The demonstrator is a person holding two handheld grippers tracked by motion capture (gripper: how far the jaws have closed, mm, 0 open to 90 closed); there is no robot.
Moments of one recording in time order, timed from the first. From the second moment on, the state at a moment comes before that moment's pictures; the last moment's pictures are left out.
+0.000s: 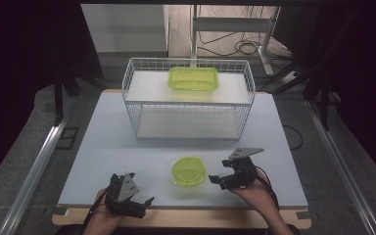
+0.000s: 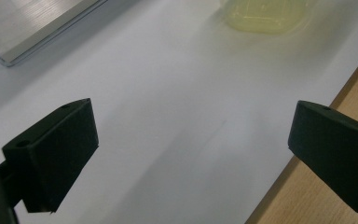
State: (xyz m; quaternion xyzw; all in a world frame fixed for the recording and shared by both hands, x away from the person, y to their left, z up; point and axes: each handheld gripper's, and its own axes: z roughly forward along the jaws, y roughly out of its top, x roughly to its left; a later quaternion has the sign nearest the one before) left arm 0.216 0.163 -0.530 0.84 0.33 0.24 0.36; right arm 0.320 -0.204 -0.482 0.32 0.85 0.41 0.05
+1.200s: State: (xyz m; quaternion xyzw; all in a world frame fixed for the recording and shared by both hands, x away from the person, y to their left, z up) left arm 0.212 0.157 -0.532 0.85 0.30 0.25 0.34; right arm 0.378 -0.173 -0.492 0.38 0.83 0.39 -0.14
